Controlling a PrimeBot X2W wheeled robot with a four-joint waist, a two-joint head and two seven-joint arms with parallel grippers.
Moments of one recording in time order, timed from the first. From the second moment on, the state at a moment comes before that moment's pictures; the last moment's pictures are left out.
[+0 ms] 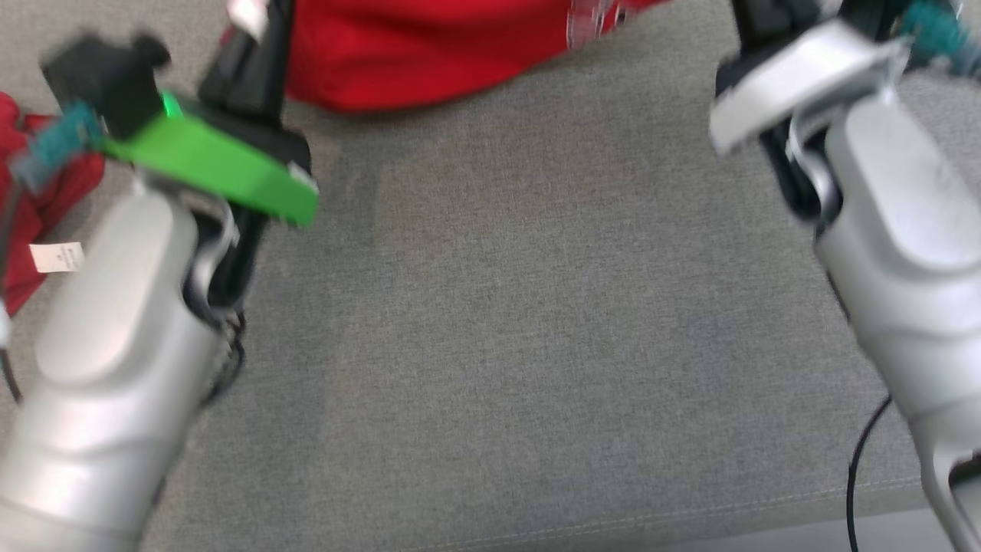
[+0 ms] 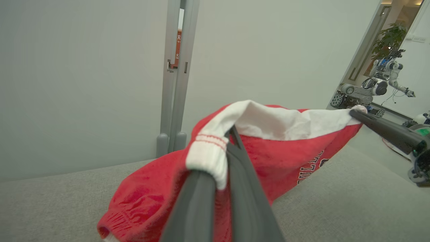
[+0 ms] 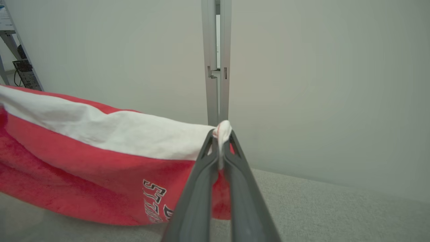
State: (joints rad) left arm -0.89 0.34 -0.57 0.40 -0.78 -0.13 -0.26; right arm -1.00 -0.26 0.41 0.60 0.42 0.13 -0.26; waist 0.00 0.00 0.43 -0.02
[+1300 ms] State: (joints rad) left arm -0.22 0.19 -0.54 0.17 -0.59 -0.13 -0.26; right arm -0.44 -0.38 0.36 0.31 0.47 0.13 -0.26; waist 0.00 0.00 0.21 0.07
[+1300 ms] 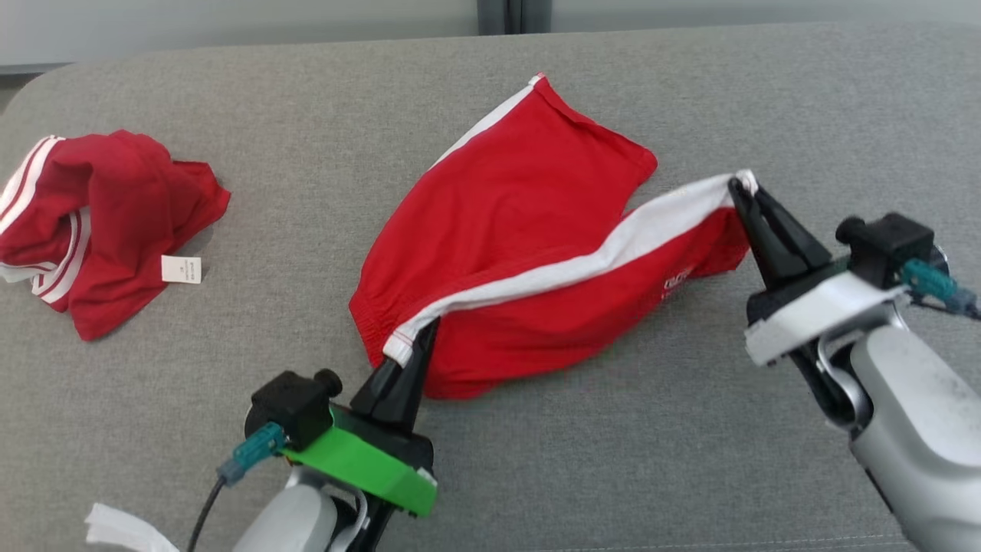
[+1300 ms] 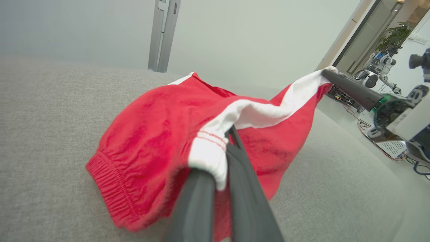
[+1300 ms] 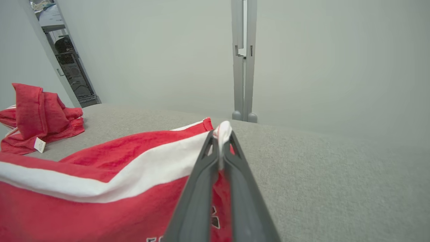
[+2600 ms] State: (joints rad) left arm -0.39 0.07 -0.34 0.34 -0.43 -0.13 -0.26; right arm -1.06 -0.31 0.60 1.18 0.58 0.13 -0.26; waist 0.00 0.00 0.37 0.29
